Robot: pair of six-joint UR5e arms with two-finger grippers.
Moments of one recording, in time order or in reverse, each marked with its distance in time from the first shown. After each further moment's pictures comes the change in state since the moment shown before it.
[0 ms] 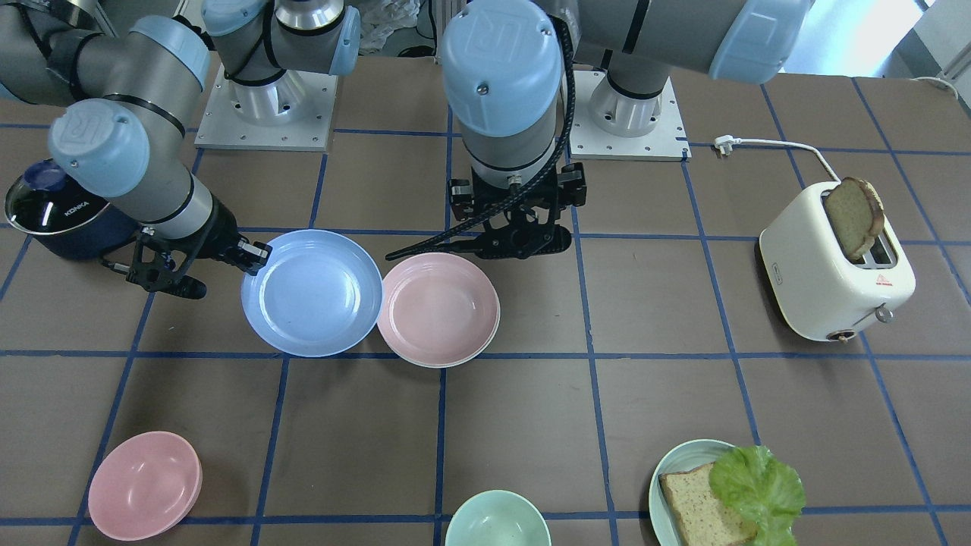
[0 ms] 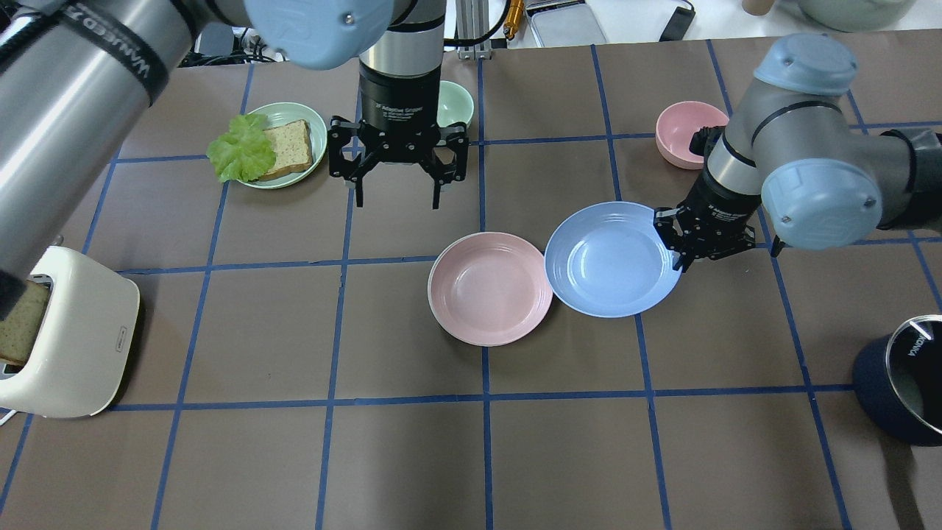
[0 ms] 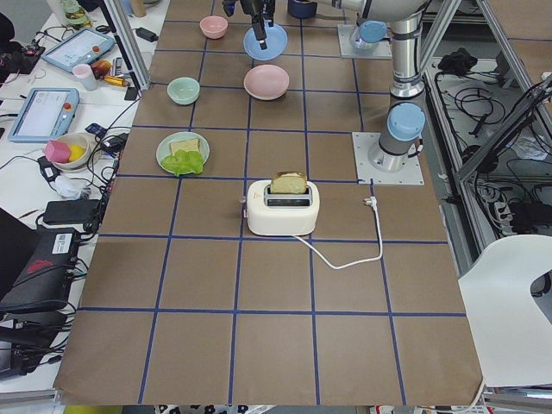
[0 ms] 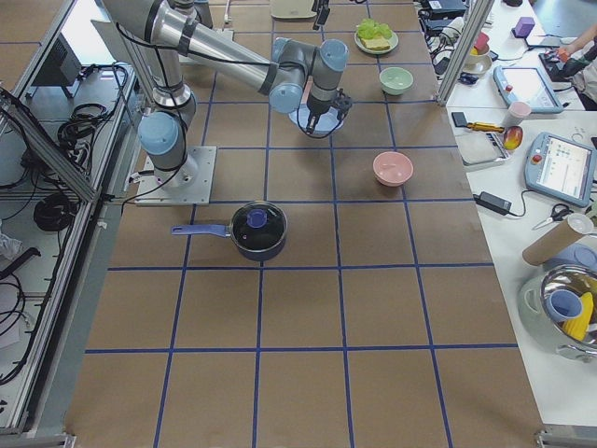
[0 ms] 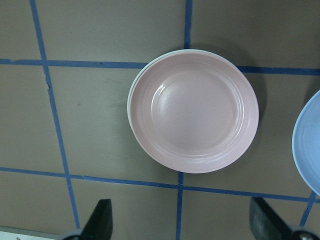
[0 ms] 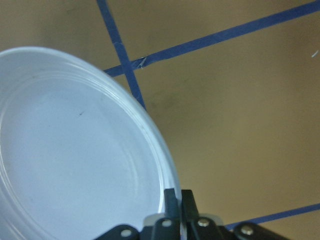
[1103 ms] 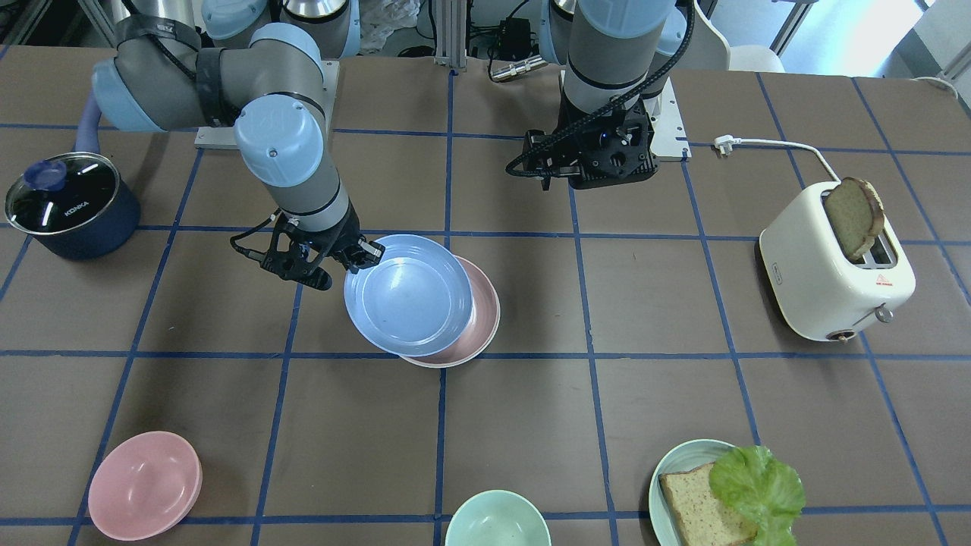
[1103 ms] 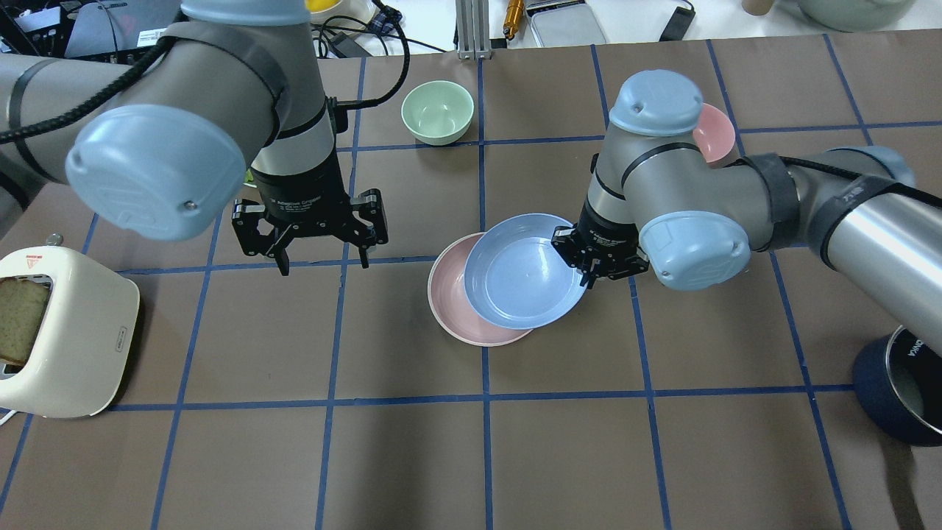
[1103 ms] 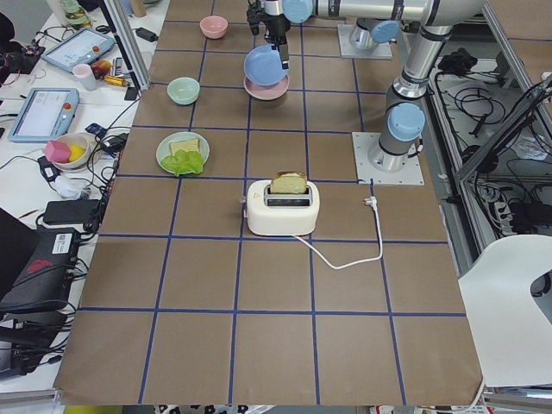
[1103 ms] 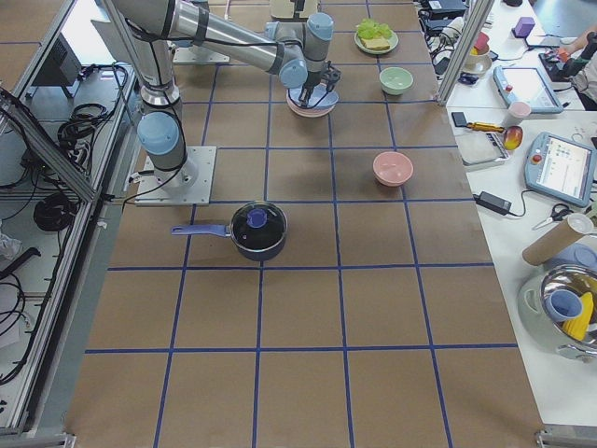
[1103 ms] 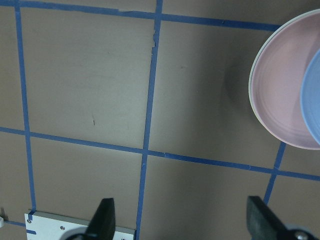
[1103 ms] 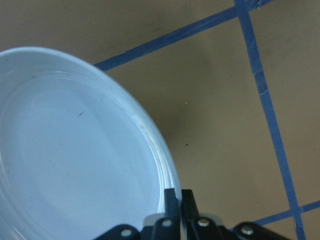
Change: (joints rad) left arm 0.109 0.313 -0.406 0.271 -0.025 0.056; right arm 0.273 0.061 0.001 -0.120 0.012 0.350
